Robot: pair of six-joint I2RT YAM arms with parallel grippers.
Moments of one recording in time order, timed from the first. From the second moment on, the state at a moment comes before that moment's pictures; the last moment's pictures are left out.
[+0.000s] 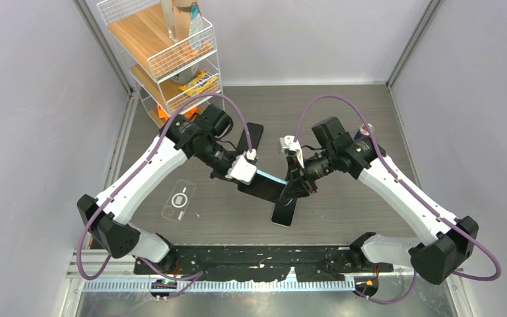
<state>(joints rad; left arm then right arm) -0.69 1.45 1.57 -1.35 0.77 1.36 0.59 1.21 1.19 -0.94 -1.07 -0.52</state>
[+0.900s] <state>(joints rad) -0.65 1.26 1.43 -1.06 0.81 0.99 0.54 1.13 1.19 -0.89 -1.00 -0.50</state>
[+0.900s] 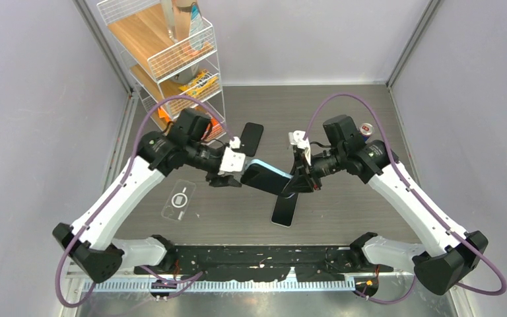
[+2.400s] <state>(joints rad) -0.58 1.16 1.29 -0.63 1.10 0.15 0.44 1.16 1.17 -0.82 -1.16 -0.43</state>
